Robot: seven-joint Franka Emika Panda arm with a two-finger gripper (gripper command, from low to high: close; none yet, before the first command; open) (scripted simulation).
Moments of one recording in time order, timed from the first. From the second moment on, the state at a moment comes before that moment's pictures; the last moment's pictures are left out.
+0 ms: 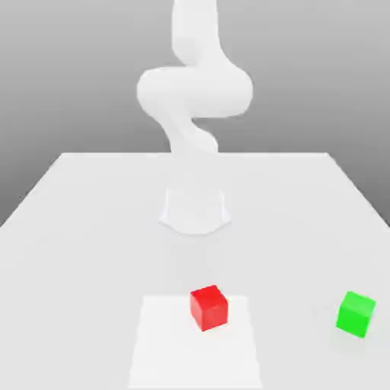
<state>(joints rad) 0.02 -0.73 -0.02 -2.36 0.01 2.35 0.76</state>
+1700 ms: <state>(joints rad) 0.49 0.16 0.17 -2.53 -0.06 2.69 0.19</state>
